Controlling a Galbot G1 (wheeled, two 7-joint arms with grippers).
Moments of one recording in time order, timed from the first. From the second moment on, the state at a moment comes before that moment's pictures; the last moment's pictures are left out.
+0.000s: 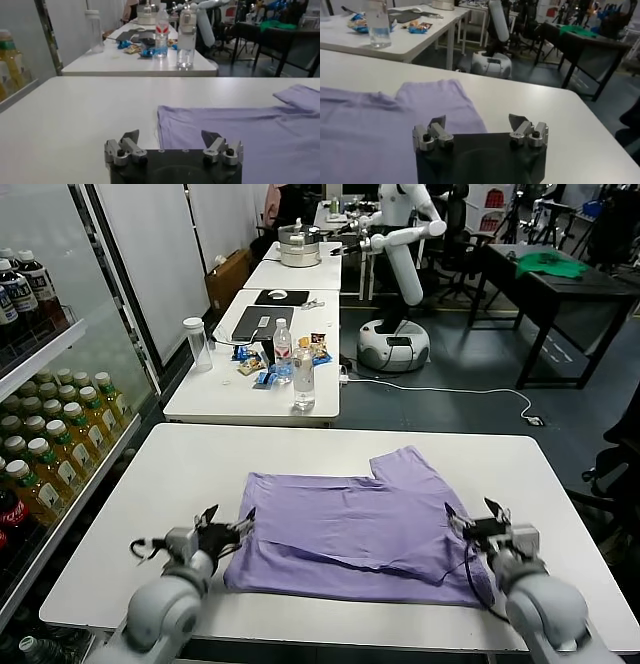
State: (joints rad) left arm 1.02 -1.08 -0.21 -1.85 -0.64 0.58 -0.36; right arm -0.98 0.99 0.35 1.75 0.57 -0.57 0.16
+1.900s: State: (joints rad) left arm 0.71 -1.12 -0.02 -1.51 -0.73 0.55 -0.34; right arm -0.41 1.02 -0.13 1.19 0.79 -0.59 0.11
